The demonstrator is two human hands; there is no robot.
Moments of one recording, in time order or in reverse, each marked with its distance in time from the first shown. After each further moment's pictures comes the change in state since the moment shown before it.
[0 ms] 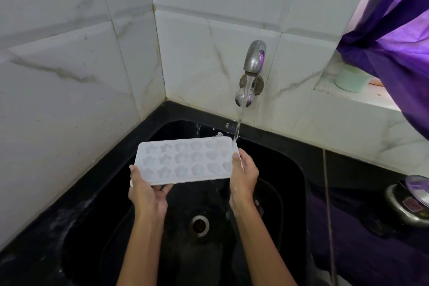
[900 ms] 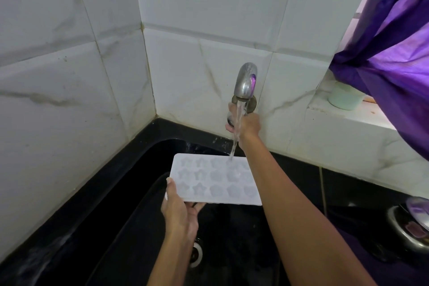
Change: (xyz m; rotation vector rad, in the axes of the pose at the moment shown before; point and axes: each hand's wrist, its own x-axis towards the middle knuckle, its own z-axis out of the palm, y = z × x) left_hand -0.022 -0.050 0.054 0.041 -0.188 -0.164; right_hand 0.126 -0.114 0.061 -0.140 -0.157 0.016
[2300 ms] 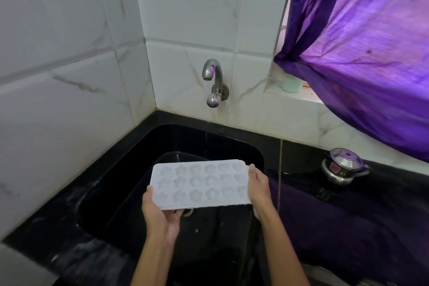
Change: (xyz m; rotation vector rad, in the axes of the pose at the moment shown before) left_hand -0.155 -0.003 -0.079 -0.024 -0.036 0.025; right_hand -0.225 0.098 -0.171 -0.216 0.004 0.004
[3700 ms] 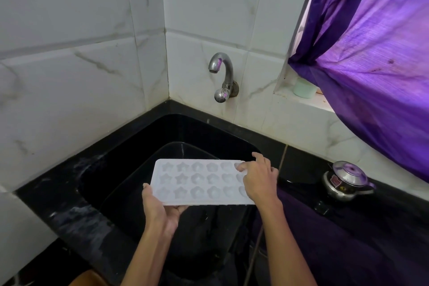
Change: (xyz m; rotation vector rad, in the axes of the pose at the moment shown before) left_hand -0.025 -0.039 0.003 -0.108 0.075 0.004; right_hand 0.009 -0.030 -0.039 -1.061 -0.130 -0.472
